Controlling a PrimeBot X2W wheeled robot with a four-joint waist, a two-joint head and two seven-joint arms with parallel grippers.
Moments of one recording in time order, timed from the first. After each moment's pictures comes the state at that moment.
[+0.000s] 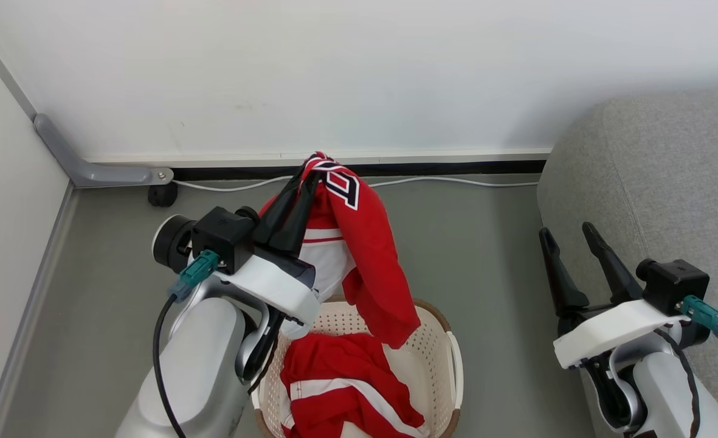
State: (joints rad) left arm -0.48 0.04 -0.37 0.38 -0.27 -0.11 -0.25; right arm -0.33 -0.16 0.26 0.43 0.45 0.13 -0.26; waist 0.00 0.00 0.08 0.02
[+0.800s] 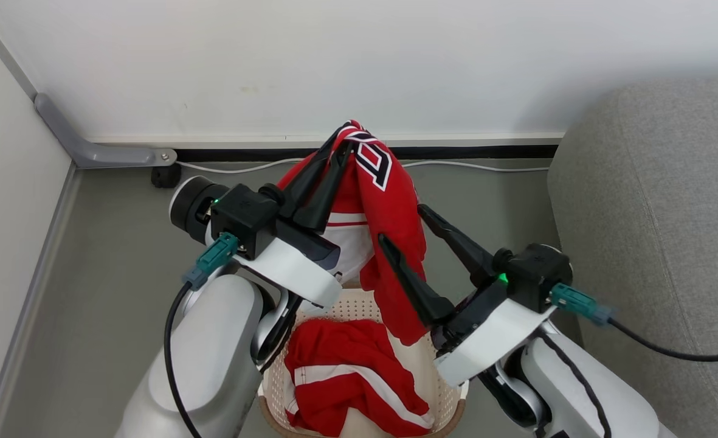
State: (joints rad) left arm -0.54 0.04 -0.42 0.30 -0.25 -0.12 -0.26; right arm -0.48 -0.15 0.69 0.26 0.51 0.13 -0.26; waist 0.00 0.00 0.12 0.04
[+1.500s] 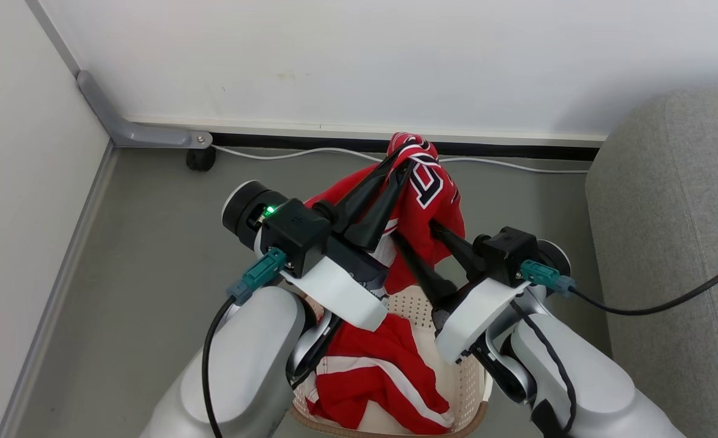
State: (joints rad) left arm -0.56 0.04 -0.59 0.24 -0.34 -0.10 -0.26; right arm -0.60 -0.09 0.74 0.57 0.48 0.13 -0.26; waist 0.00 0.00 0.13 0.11
